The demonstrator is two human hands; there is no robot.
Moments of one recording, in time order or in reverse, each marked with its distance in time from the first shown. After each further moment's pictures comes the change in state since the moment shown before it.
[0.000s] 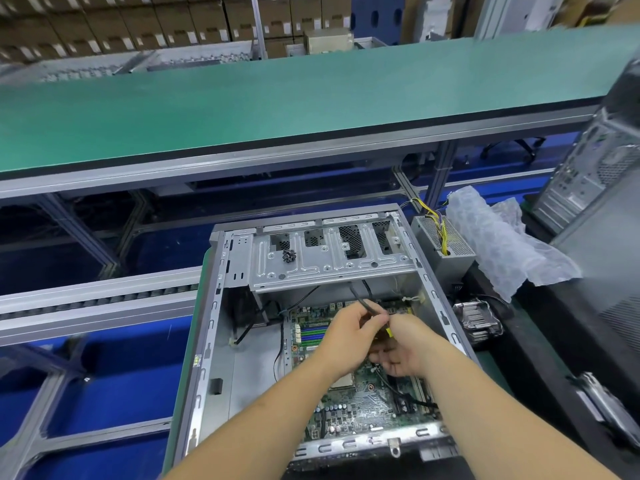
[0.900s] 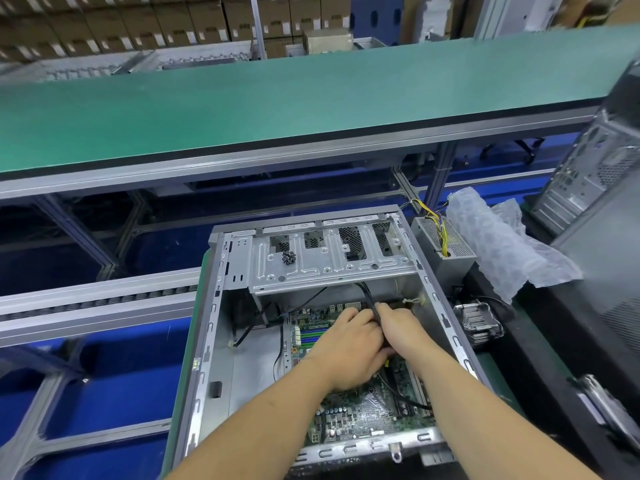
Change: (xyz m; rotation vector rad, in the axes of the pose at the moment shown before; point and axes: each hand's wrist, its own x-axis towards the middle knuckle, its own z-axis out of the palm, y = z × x) left_hand -0.003 -0.011 -0.011 1.261 -0.175 0.580; right_hand 0.005 -0.006 0.005 -0.348 0.212 -0.383
